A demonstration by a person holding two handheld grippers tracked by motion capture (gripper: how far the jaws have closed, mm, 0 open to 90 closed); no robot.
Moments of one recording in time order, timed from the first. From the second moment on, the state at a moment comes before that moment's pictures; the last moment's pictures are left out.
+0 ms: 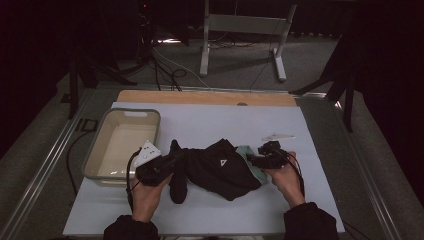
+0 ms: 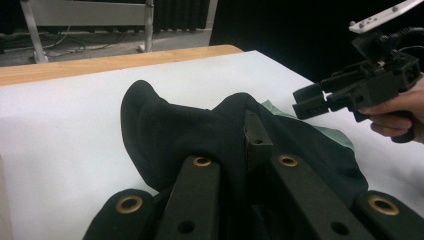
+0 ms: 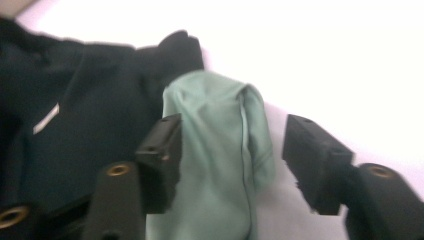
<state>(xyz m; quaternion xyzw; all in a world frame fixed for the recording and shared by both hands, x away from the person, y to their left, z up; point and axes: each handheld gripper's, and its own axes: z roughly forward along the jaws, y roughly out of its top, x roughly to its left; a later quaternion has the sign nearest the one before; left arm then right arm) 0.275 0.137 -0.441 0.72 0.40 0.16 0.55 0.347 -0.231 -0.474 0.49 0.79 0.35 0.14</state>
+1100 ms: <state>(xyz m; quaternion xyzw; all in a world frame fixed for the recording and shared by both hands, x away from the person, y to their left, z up) 0.275 0.135 -0.442 0.72 0.39 0.16 0.55 0.379 -0.228 -0.457 0.52 0.75 0.40 0.08</state>
